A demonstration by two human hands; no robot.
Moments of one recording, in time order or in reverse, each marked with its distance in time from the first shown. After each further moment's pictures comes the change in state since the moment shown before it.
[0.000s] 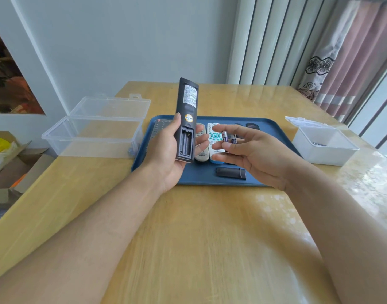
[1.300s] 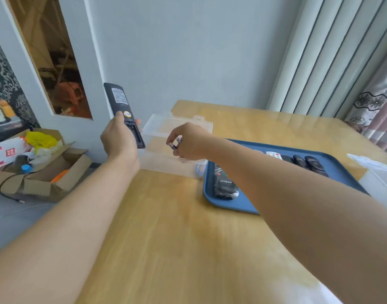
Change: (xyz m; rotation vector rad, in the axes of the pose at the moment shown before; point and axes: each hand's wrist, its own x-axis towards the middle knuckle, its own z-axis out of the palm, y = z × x) left_hand 0.049 0.138 -0.179 0.096 0.679 0.452; right_hand 0.153 -0.011 0.222 -1.275 -0.225 -0.253
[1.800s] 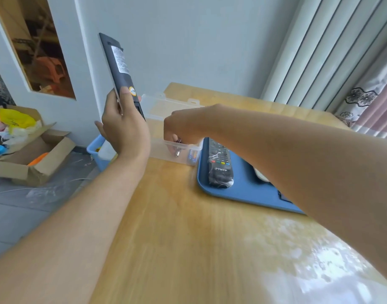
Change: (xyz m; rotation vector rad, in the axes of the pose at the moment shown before) left_hand -0.018 -0.027 0.017 0.068 0.015 0.346; right_hand 0.018 0.000 -0.014 -0.752 -0.395 -0.326
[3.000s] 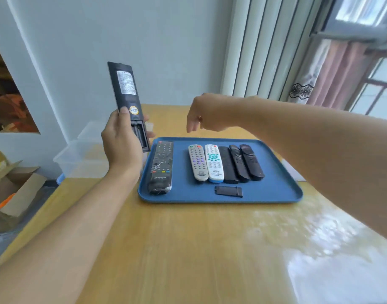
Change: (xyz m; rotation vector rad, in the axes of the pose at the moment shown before) left_hand -0.100 0.046 0.061 -0.098 -0.376 -0.062; right_hand -0.176 0.090 0.012 0.264 0.271 0.408
